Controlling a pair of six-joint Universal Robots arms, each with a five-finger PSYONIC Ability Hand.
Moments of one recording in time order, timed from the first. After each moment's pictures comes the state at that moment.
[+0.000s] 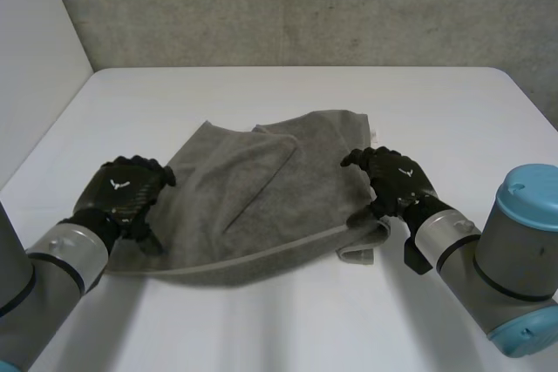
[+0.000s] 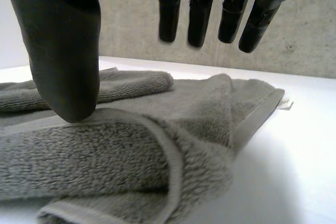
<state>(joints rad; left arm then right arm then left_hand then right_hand) 4.43 -1.65 -1.98 3.32 -1.44 3.38 1.95 -1.17 1.80 -0.41 1.33 3.33 0.36 0.34 0.22 0.23 0.14 0.51 0.52 0.22 0.25 0.36</state>
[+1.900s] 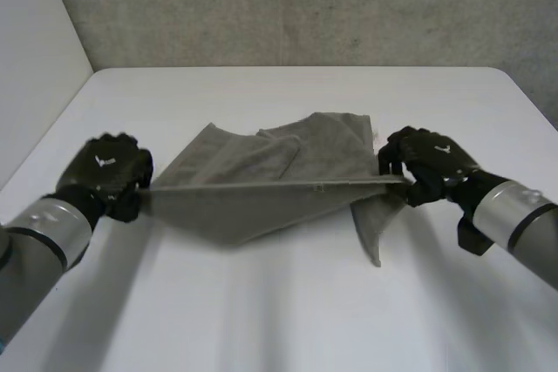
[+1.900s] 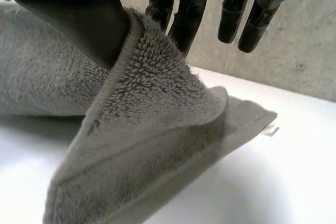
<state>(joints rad) 4.49 -1.63 -1.90 3.26 -1.40 3.44 1.72 -1.34 1.78 -0.15 1.00 3.12 1.25 1.32 0.22 0.23 1.14 1.30 1.28 0.22 0.25 1.15</state>
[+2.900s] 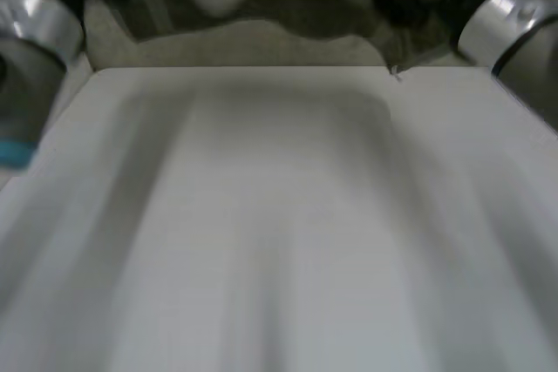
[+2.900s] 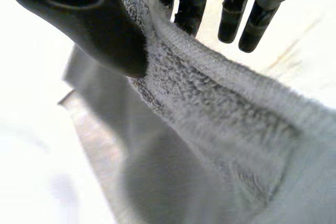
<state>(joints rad) 4.43 -1.81 -1.27 3.48 -1.40 3.33 1.88 -1.17 1.00 -0.09 1.01 2.83 1.25 1.34 0.22 0.23 1.15 1.30 1.32 0.22 0.25 1.16</state>
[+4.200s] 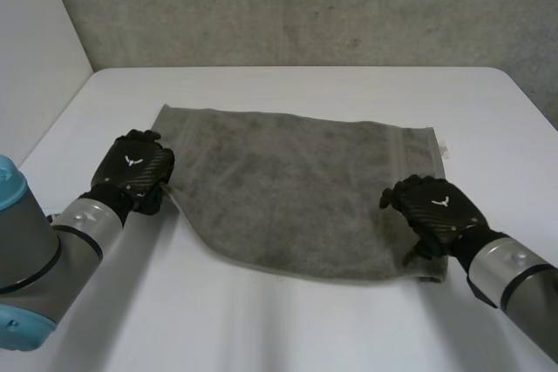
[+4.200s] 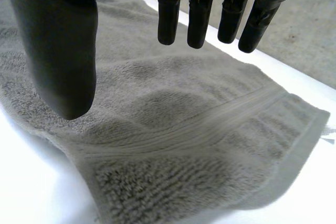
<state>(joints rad) 4.47 -1.84 -1.90 3.54 -1.35 3.49 1.73 -1.40 2.03 -0.24 1.14 2.82 1.26 1.34 0.22 0.23 1.15 0.49 0.49 0.22 0.25 0.28</state>
